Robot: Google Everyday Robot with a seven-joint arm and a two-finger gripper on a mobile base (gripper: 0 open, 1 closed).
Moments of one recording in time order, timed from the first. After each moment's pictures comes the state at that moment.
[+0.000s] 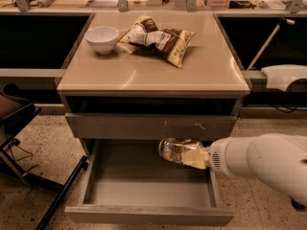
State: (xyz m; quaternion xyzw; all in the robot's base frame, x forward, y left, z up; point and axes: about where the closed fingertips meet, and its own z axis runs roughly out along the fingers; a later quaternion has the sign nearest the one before) arm 0.440 -0.139 0.722 -0.12 0.94 0.13 0.30
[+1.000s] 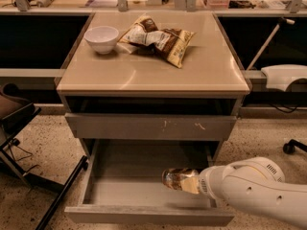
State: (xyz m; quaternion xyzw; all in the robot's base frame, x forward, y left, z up) arm 0.431 -0.149 0.572 -0.14 0.96 0.09 0.23
